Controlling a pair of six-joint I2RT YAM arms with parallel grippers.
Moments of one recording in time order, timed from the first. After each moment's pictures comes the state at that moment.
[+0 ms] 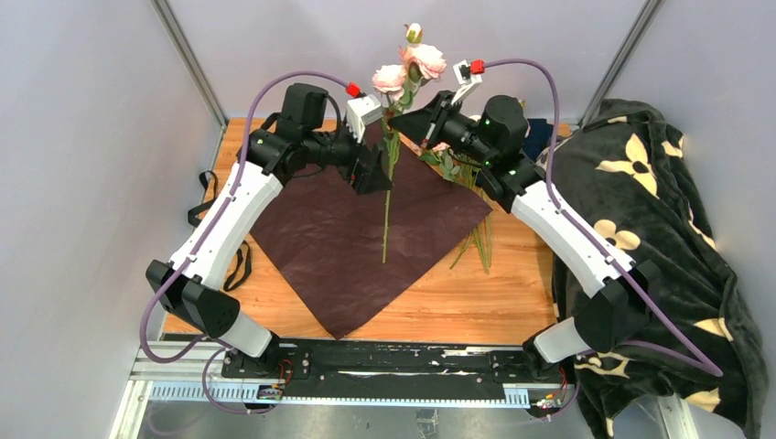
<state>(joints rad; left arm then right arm) -0.46 1.52 1.76 -0.84 0.67 0.21 0.53 1.45 1.42 0.17 -0.44 0.60</state>
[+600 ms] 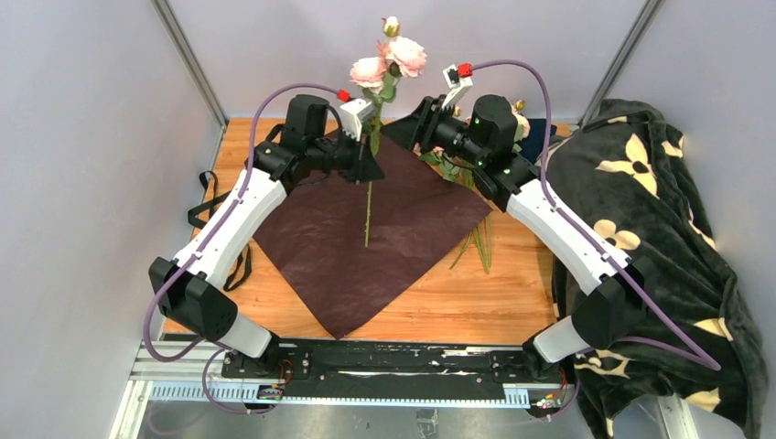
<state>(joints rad) -0.45 1.50 1.57 -0.63 0.61 -0.06 0.56 1.48 1.45 0.14 -0.42 0.59</state>
